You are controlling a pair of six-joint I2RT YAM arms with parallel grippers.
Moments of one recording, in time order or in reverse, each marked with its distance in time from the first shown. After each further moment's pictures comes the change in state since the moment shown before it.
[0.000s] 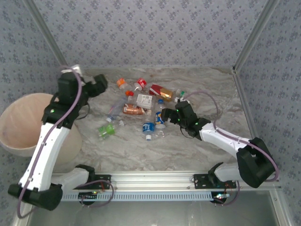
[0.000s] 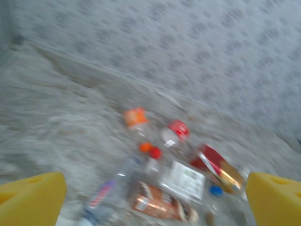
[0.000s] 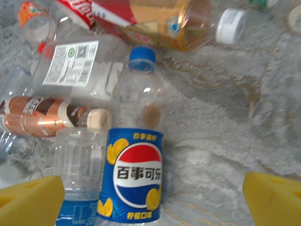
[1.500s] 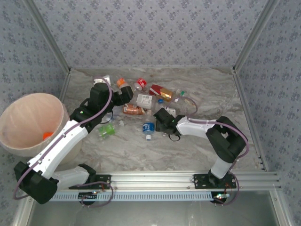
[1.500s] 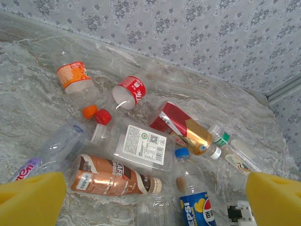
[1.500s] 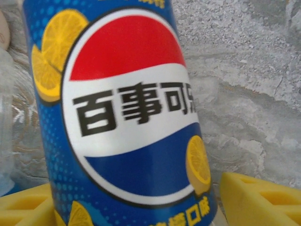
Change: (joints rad) left arm -0.224 0.039 -0.266 0.281 -0.040 -0.101; right arm 0.160 0.373 0.187 -0.242 0.177 0.100
